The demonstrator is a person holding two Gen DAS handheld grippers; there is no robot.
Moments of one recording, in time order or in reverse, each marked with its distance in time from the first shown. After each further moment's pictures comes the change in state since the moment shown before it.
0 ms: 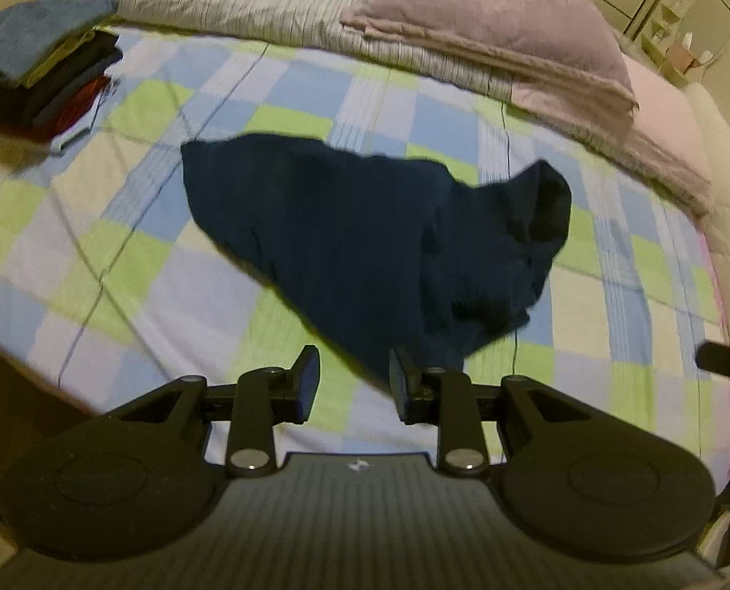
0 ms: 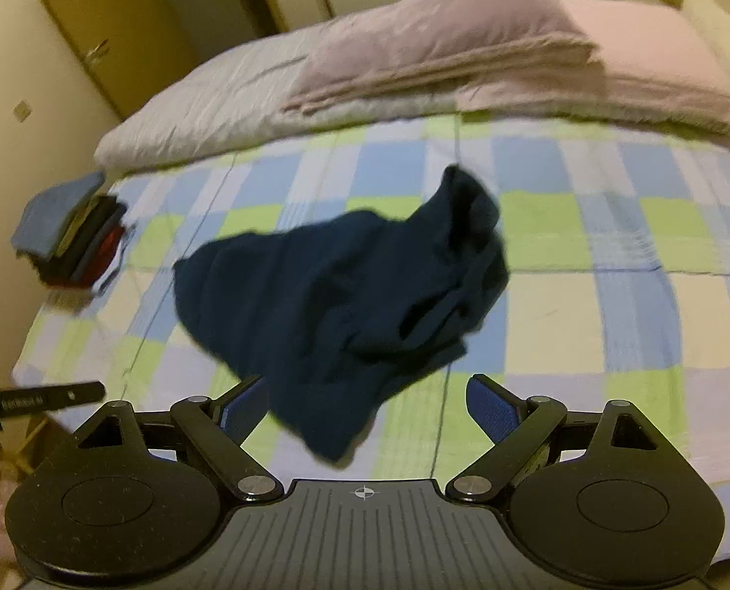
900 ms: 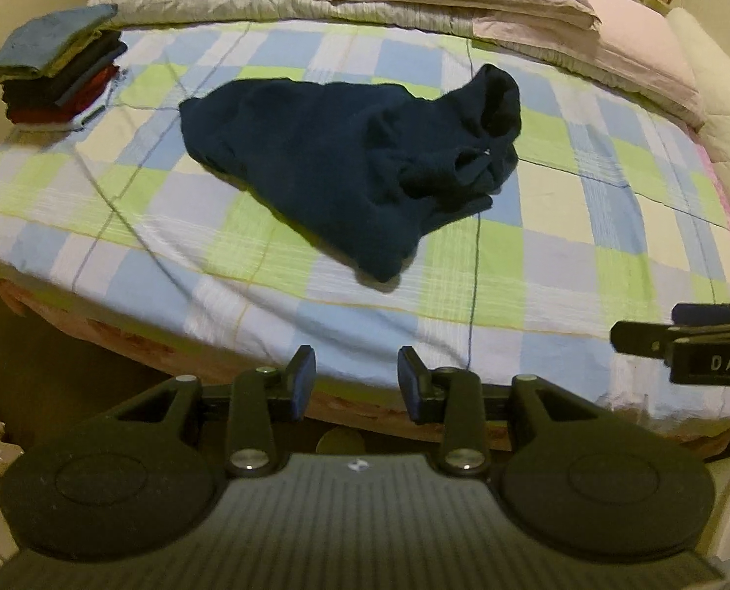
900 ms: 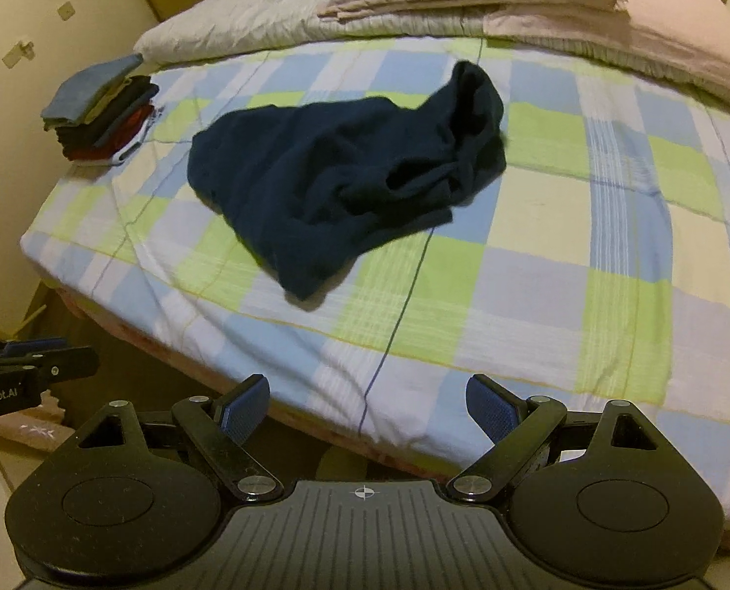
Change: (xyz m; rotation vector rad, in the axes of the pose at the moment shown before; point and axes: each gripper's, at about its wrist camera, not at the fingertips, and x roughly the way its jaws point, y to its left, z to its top) left arm -0.044 -0.092 -0.146 0.099 0.003 0.133; right arm -0.048 -0.043 -0.111 -0.137 0.118 0.024
